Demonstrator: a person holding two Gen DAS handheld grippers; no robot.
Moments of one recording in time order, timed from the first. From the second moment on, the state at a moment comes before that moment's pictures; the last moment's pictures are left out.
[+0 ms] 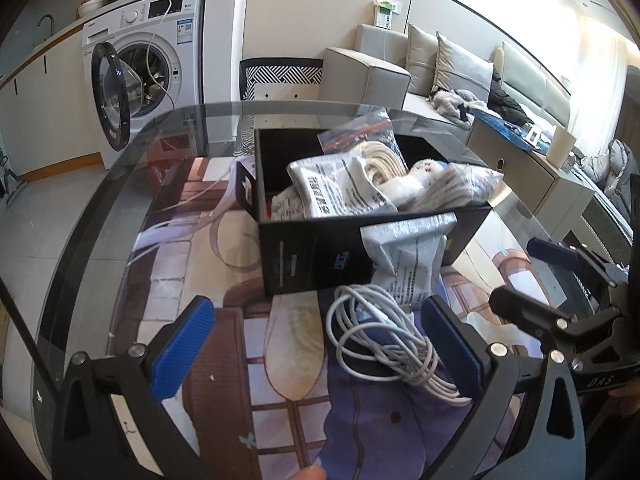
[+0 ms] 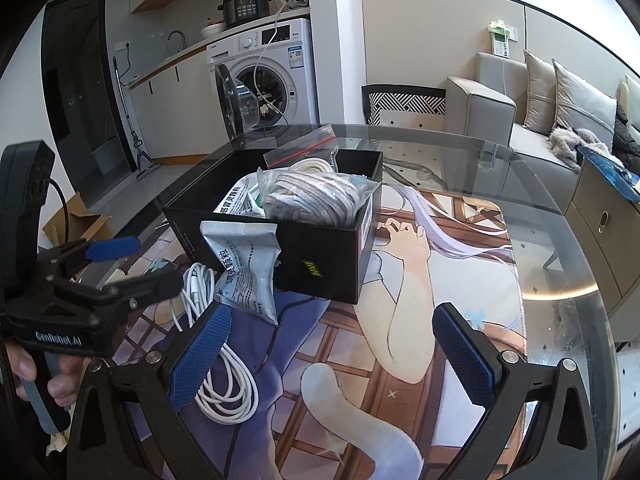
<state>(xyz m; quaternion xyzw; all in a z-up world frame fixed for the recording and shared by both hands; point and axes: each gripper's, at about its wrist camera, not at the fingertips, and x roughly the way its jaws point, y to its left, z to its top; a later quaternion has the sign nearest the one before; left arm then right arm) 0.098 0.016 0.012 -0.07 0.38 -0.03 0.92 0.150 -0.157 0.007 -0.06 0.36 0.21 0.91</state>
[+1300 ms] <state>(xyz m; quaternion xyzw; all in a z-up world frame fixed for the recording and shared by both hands) 0.103 0.012 -0.020 -0.08 0.44 -0.05 0.89 0.153 -0.169 0.003 -0.06 0.37 0.20 0.91</state>
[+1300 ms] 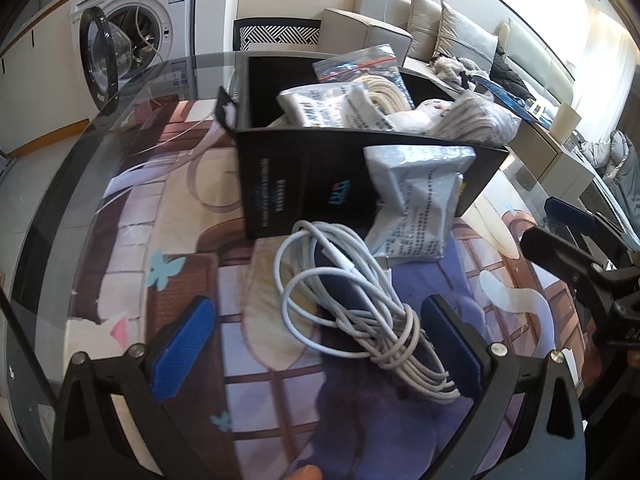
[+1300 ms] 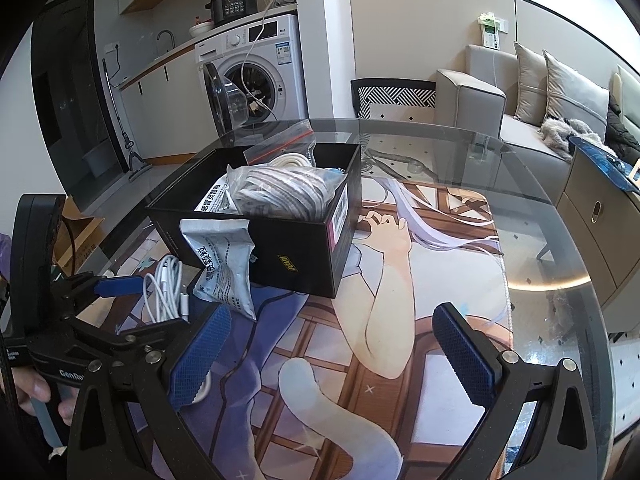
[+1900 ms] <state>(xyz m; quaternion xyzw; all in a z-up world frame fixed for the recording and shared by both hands) 0.095 0.030 -0.020 -0.09 0.45 -0.04 0.89 0.157 -0.142 -0.021 -0.06 0.40 0.21 0.89</state>
